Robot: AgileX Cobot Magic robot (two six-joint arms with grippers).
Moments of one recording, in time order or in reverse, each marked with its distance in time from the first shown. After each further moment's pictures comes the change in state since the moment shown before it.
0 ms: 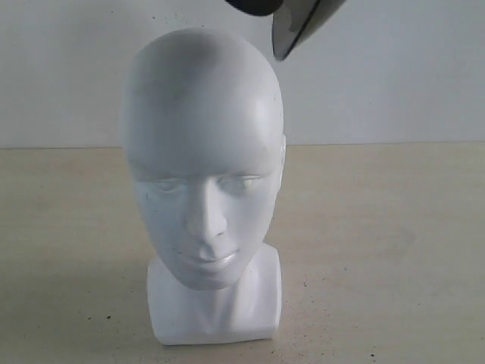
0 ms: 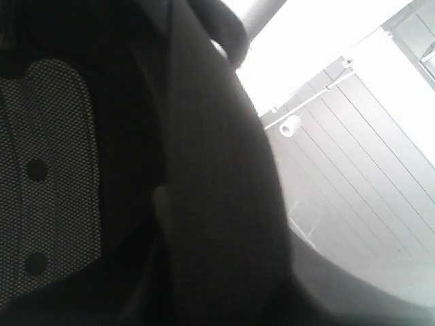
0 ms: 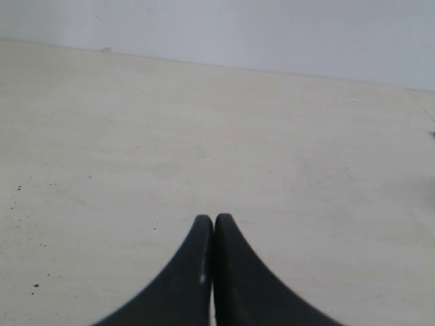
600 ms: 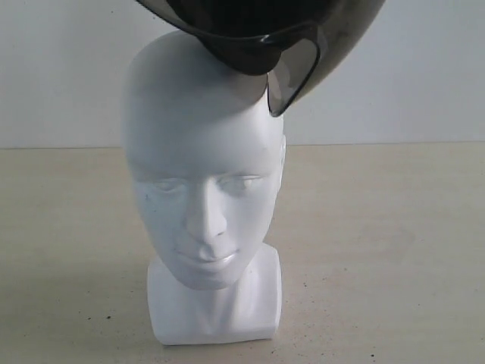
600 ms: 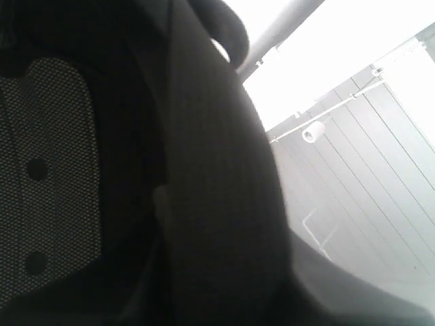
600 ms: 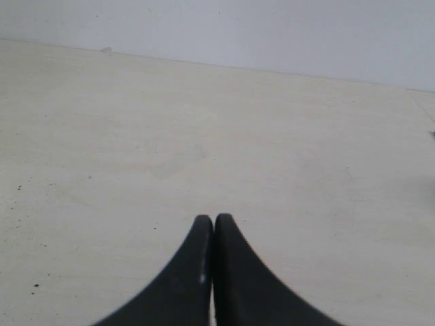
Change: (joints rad) left arm 0.000 0.000 0.079 0.000 0.004 -0.005; right arm 0.000 0.000 0.000 0.000 0.000 0.000
